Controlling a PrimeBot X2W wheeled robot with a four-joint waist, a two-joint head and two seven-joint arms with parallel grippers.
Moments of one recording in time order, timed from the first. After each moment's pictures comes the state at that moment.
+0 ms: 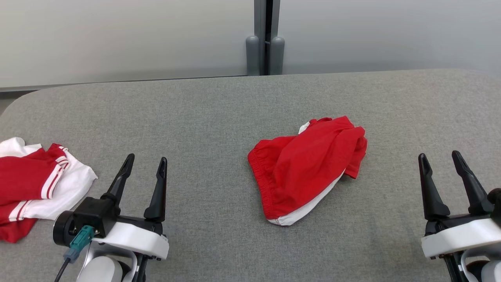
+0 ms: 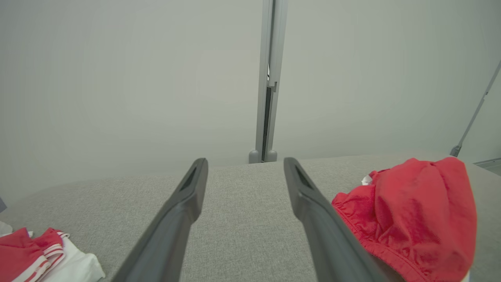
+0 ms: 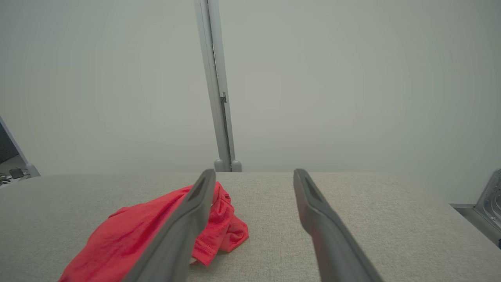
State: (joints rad) left arm -0.16 0.23 -0.29 0.16 -0.38 0.06 -0.25; right arm -0.05 -0.18 0.01 -0.01 0.26 0.13 -0.05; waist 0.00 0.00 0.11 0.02
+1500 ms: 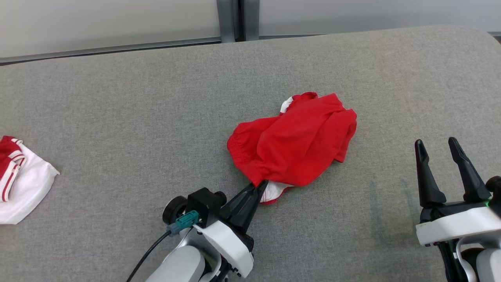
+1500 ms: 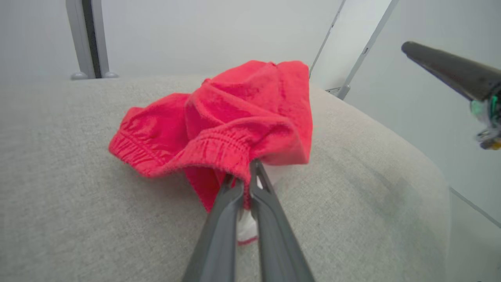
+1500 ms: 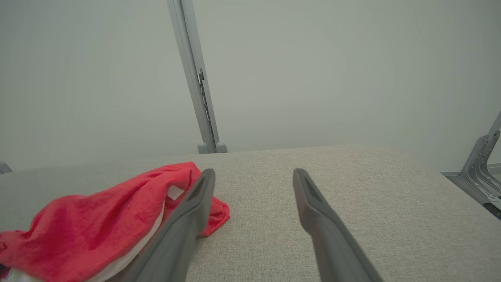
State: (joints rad) left arm -0.34 0.08 -0.65 0.41 -0.49 -0.13 -0.20; right arm -0.09 -0.16 0.02 -0.02 0.27 0.13 -0.04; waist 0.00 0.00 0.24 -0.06
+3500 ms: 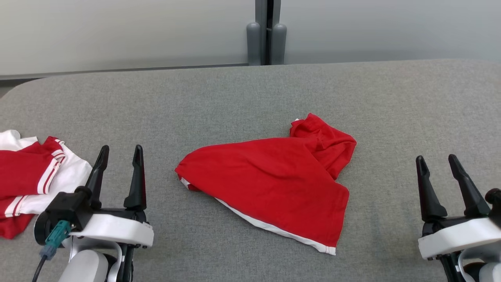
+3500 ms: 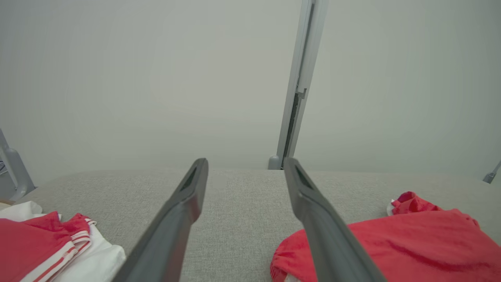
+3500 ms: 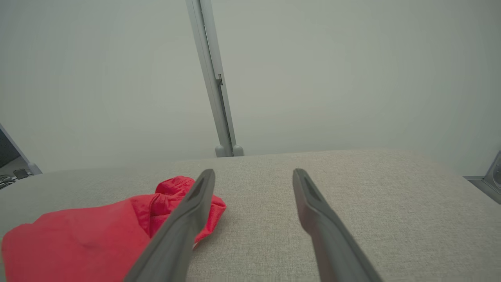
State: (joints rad) left arm -0.18 0.24 -0.23 0.16 -0.45 0.09 -0.26; right arm -0.05 -0.15 -0.01 -0.02 0.29 0.13 0.00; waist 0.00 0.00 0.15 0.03
